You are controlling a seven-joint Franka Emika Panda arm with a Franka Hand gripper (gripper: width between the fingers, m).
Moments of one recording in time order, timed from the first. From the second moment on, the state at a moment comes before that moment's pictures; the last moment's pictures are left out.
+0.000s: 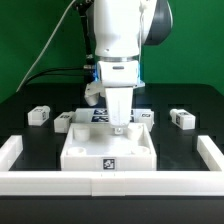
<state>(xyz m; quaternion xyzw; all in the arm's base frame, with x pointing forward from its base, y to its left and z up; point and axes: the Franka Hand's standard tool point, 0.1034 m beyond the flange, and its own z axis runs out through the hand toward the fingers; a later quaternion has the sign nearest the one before) 0.446 0.002 0.011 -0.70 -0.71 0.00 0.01</state>
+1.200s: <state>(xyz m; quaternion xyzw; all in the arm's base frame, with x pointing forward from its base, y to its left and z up) 0.489 0.087 0.009 -0.71 -0.70 -0.03 0.01</state>
